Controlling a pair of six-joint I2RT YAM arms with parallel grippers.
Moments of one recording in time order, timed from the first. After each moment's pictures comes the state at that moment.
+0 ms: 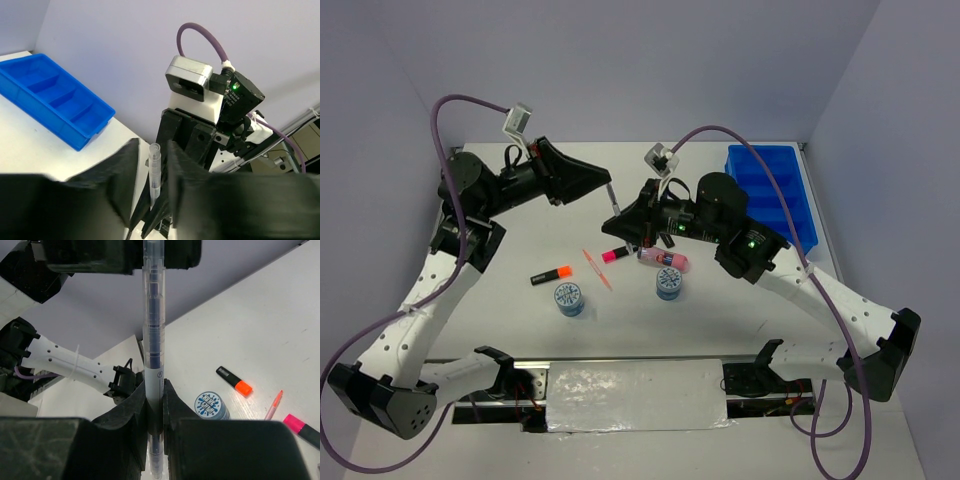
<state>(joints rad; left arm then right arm) -0.35 1.10 1.24 0.15 0.76 -0.83 0.83 1.19 1.22 -0.05 -0.43 0.43</state>
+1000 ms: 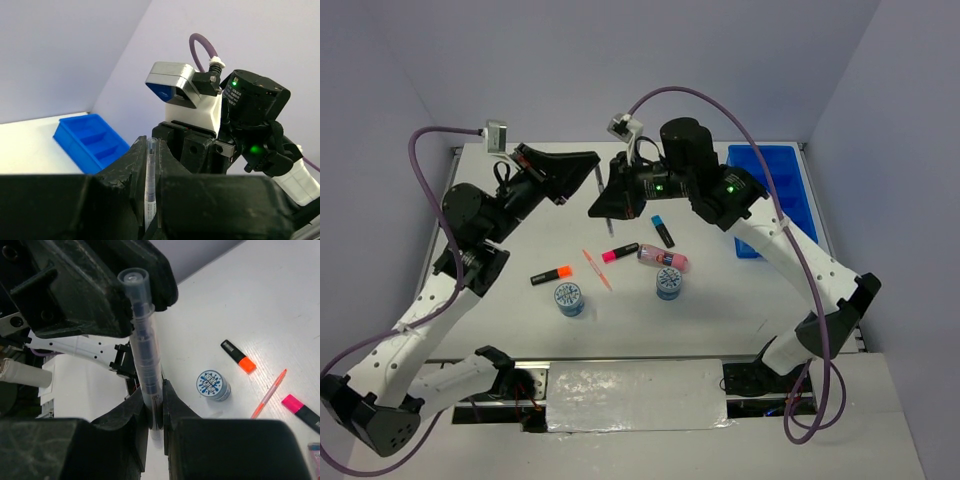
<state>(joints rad) -0.49 0.99 1.08 0.31 0.31 -0.75 0.77 1.52 1.77 -0.53 -0.59 0.33</state>
